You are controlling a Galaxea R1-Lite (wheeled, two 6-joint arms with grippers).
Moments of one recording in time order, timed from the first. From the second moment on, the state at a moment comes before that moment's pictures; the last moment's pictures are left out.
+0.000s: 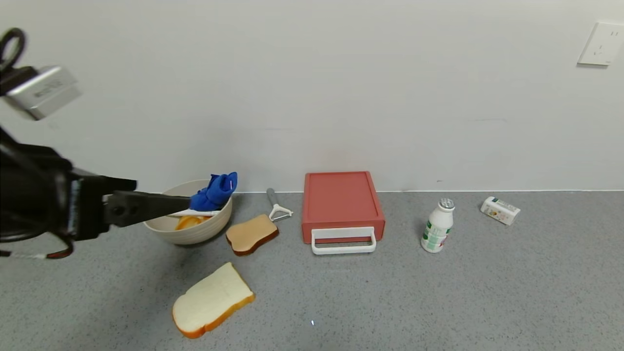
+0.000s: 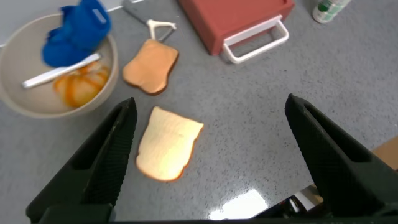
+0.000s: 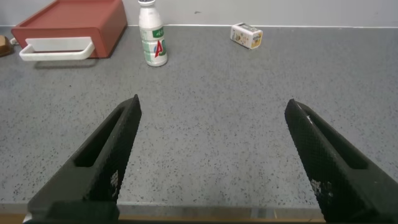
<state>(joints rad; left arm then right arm) -0.22 1.31 -1.22 0.44 -0.20 0.07 0.01 0.00 0.00 -0.01 0.00 0.03</state>
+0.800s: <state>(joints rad) -0.43 1.94 -1.60 0.46 -0.31 0.21 0.01 0.00 0.00 -0.01 0.00 0.03</state>
